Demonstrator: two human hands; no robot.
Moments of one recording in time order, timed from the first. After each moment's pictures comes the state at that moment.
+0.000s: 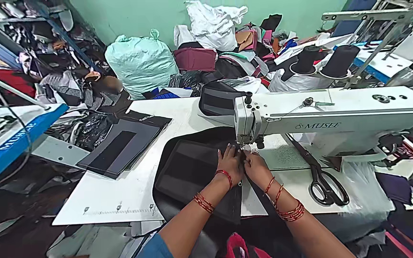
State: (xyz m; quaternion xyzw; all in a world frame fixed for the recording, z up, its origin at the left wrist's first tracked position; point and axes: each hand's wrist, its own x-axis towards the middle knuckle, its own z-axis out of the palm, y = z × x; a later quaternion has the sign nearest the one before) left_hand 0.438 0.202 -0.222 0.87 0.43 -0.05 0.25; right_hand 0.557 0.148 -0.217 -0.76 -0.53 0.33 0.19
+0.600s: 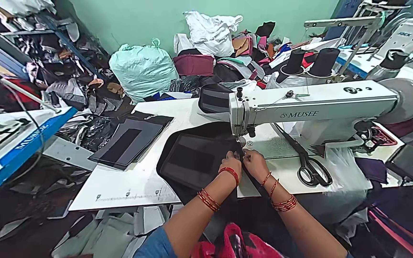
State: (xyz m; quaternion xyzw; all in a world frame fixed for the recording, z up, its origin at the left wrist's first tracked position) left_hand 0.455 0.150 -0.184 0.80 0.50 -0.23 0.23; right_hand 0.557 0.116 -0.232 -0.77 -0.51 0.29 0.25
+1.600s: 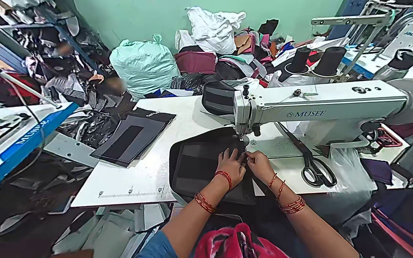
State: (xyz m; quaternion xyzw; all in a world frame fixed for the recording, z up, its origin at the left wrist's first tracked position) left_hand 0.419 0.163 -0.220 0.89 0.39 -0.11 0.18; right_hand 0.556 0.109 -0.231 -0.76 -0.53 0.30 0.24
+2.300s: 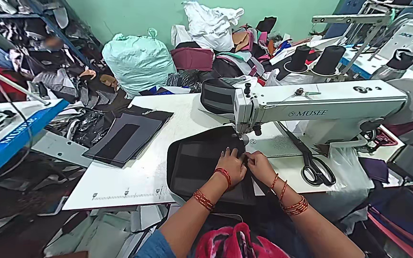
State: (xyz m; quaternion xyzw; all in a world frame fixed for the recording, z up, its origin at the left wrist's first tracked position) left_hand 0.422 0.169 -0.208 0.90 0.36 -0.15 0.19; right_hand 0.555 0.104 -0.229 -0.74 -0.55 0.29 0.24
